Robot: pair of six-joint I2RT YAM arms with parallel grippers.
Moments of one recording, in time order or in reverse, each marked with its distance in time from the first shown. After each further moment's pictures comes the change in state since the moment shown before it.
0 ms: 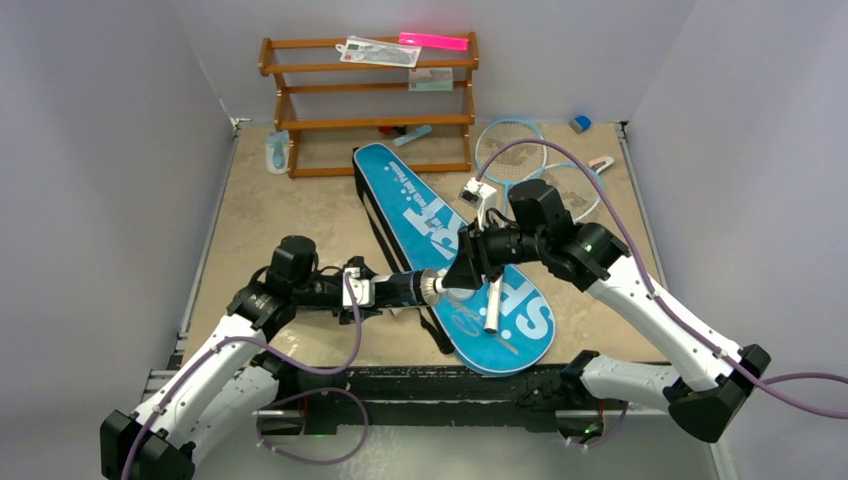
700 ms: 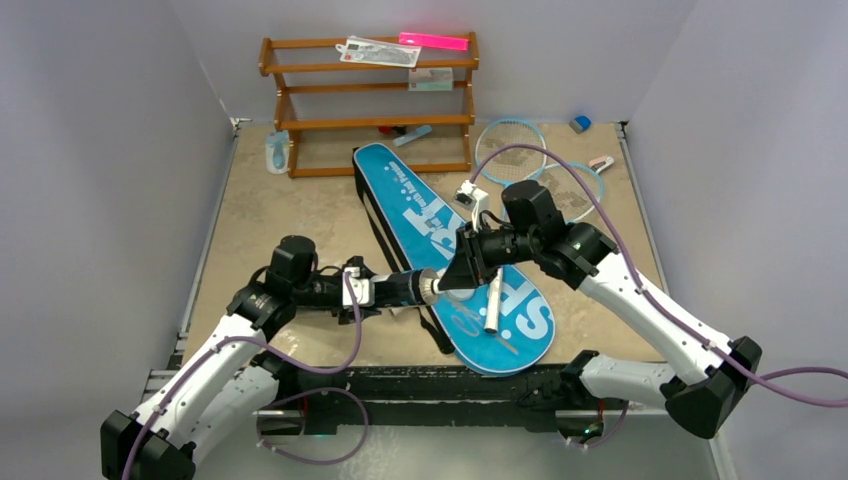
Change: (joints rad) left arm 0.002 0.000 -0.001 -0.004 -0.004 0.000; right arm -0.002 0.028 -0.050 0.064 -0.101 0.042
